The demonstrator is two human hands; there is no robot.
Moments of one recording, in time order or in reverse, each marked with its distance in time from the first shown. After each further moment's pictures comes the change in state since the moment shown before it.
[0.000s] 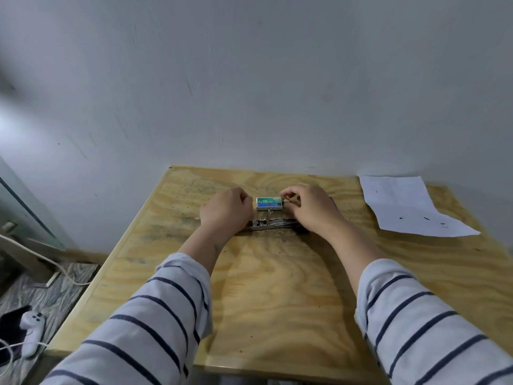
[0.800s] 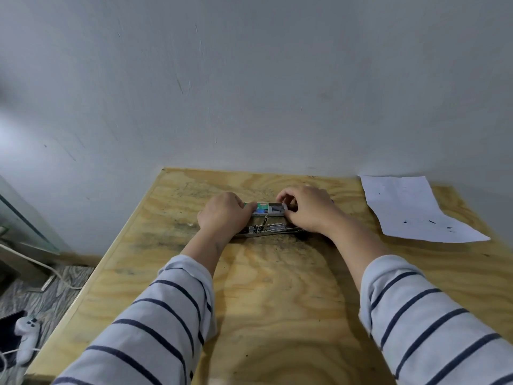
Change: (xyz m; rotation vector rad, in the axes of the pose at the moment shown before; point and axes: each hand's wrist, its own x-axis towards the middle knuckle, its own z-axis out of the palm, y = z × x) left_hand 0.022 -0.001 0.015 -0.058 -0.045 -0.103; right_hand 0.017 0.009 -0.003 -0.112 -0.125 -0.061
